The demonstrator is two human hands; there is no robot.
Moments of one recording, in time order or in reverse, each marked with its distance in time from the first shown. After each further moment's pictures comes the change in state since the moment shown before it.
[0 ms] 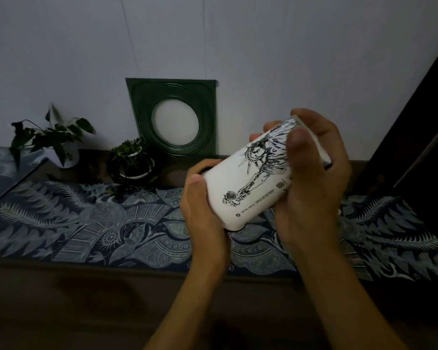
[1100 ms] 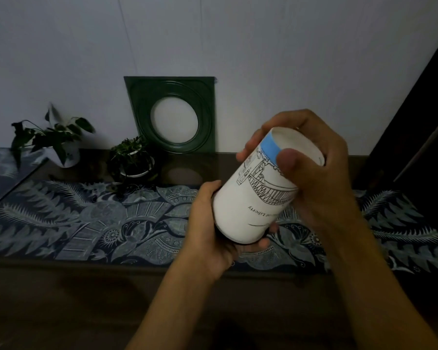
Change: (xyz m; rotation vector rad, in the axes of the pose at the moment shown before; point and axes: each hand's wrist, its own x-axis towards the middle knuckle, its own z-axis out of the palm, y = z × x) left_hand -0.001 0.018 -0.003 -0.077 -0.199 -0.848; right_hand 0.015 -0.019 -0.021 -0.219 -0.394 -0.011
